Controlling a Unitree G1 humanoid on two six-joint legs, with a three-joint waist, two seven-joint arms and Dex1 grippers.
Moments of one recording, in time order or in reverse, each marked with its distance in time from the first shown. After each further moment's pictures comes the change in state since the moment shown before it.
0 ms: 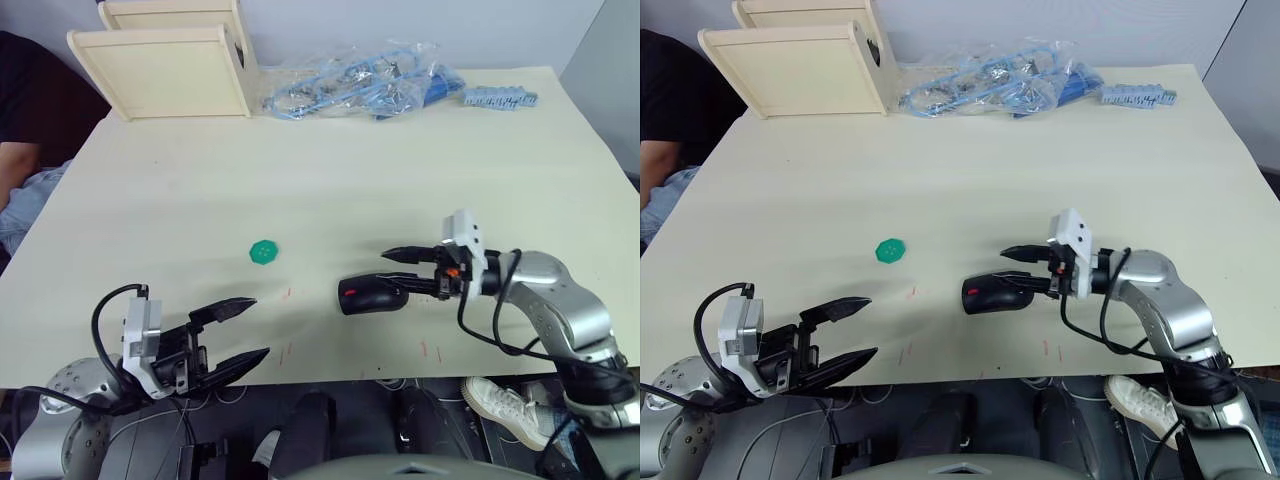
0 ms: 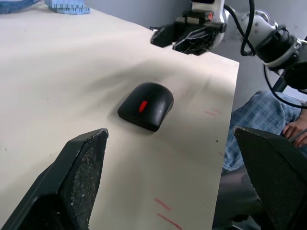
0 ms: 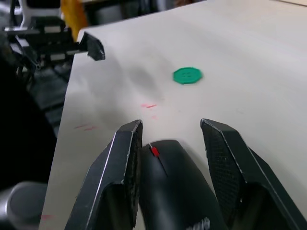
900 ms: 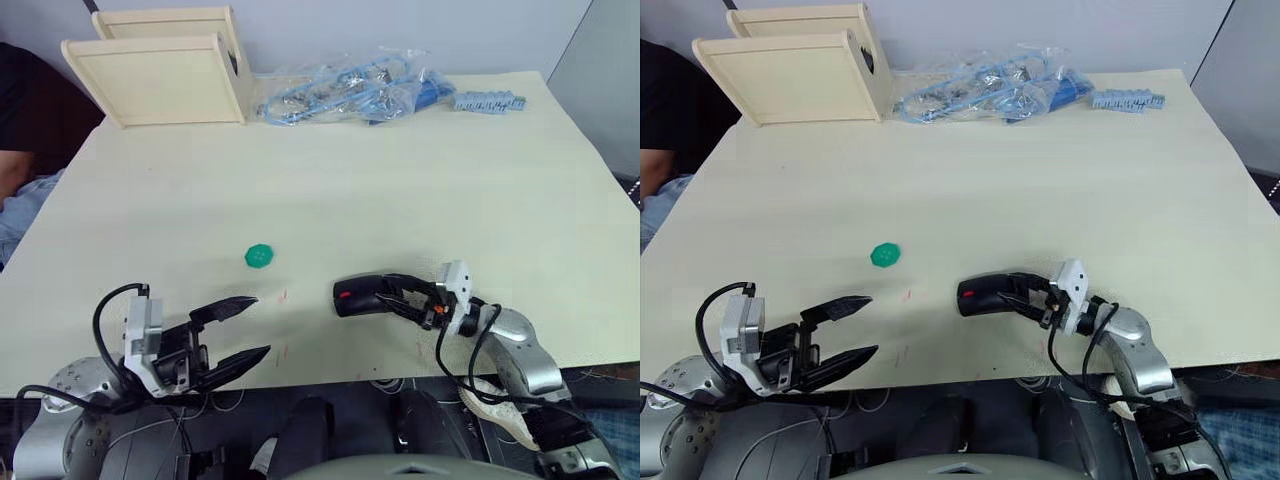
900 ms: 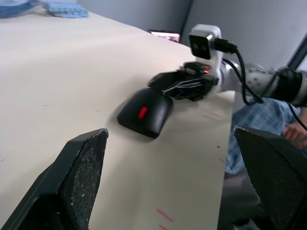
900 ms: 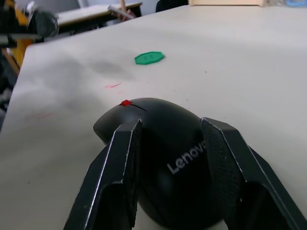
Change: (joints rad) left arm -0.004 -0.019 0.000 0.000 -0.001 0.020 0.033; right arm 0.181 0.151 0.066 0.275 -0.094 -0.453 -0.098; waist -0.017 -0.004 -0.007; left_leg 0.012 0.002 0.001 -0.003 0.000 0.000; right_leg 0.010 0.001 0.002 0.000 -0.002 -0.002
